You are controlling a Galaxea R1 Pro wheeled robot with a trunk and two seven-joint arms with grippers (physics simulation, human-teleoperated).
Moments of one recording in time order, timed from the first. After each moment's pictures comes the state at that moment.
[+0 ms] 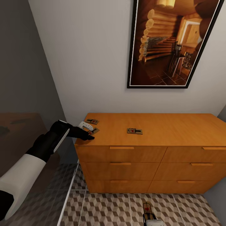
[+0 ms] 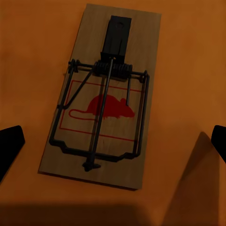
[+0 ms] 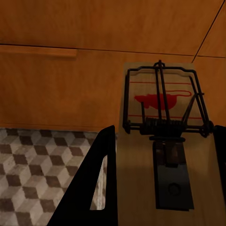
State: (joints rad) left arm -1.00 0.22 -0.40 -1.07 0.00 0.93 -0.61; right arm -0.33 0.12 0.29 -0.02 -0.04 -0.89 -0.30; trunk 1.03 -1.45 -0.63
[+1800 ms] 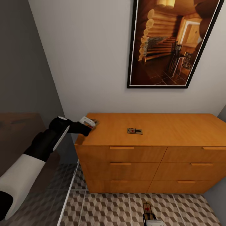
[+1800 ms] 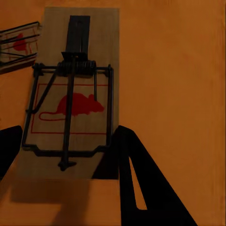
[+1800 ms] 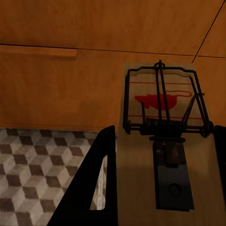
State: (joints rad) left arm -1.00 0.22 -0.40 -1.19 0.01 0.93 -0.61; right arm -0.33 0.12 0.29 -0.02 -0.04 -0.89 -0.30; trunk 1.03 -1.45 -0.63
